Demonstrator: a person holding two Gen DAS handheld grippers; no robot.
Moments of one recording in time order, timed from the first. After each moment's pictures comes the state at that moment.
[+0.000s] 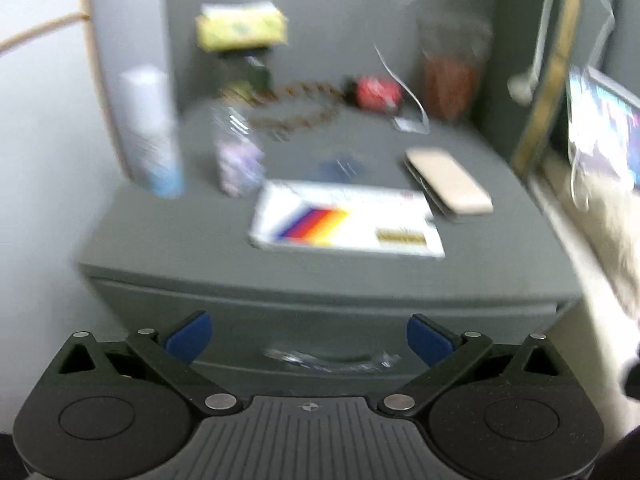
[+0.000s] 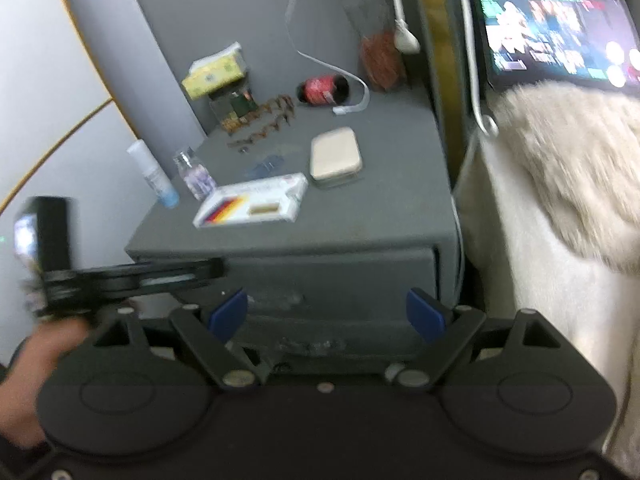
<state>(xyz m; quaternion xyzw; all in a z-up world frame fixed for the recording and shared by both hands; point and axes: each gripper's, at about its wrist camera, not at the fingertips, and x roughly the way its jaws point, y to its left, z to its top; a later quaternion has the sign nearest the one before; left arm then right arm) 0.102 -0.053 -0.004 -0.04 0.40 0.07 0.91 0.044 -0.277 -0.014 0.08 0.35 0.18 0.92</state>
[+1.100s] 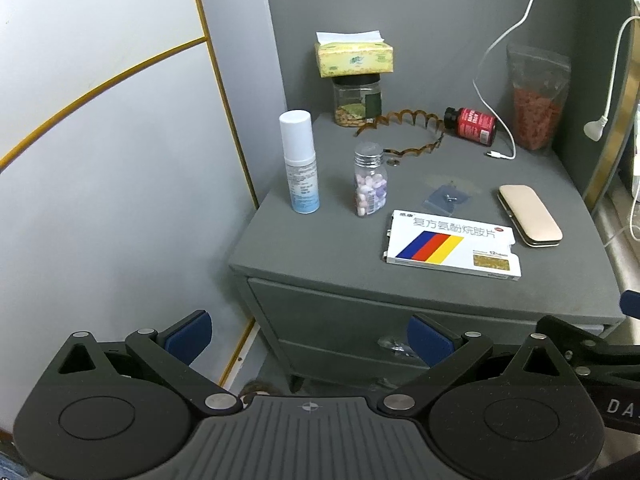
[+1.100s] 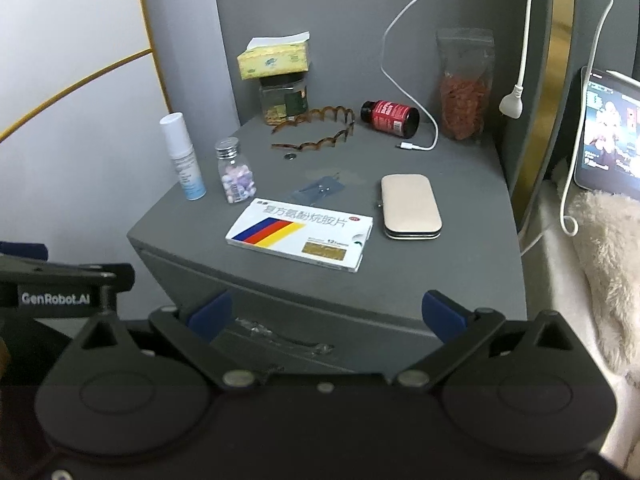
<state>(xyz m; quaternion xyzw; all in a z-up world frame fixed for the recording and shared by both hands) -0.001 -0.036 0.069 0.00 0.42 0.17 0.89 0.071 -0.187 -0.003 -0.03 0.34 0.18 0.92</state>
